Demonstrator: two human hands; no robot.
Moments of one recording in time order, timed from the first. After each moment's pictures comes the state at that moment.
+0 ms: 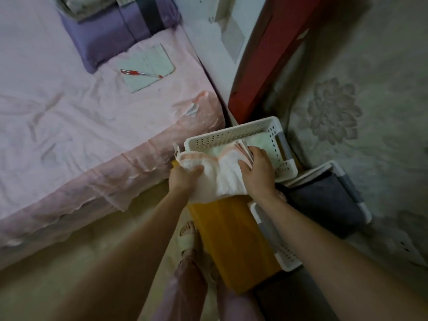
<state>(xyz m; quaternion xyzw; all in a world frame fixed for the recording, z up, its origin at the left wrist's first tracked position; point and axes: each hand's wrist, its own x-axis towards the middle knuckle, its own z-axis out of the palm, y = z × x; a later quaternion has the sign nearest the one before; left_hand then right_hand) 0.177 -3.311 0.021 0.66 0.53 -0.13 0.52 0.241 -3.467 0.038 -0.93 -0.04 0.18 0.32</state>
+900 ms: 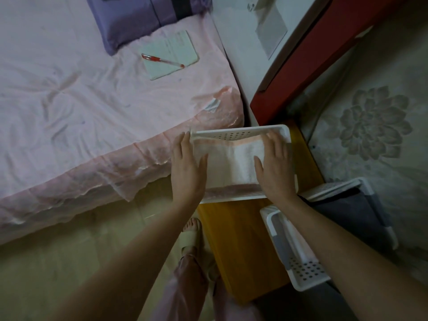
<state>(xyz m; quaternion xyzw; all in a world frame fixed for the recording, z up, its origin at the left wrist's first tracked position) 0.165 -3.293 0.011 0.87 0.35 0.08 0.35 0.264 -3.458 -0.003 -0.95 -0.25 0.05 0.18</state>
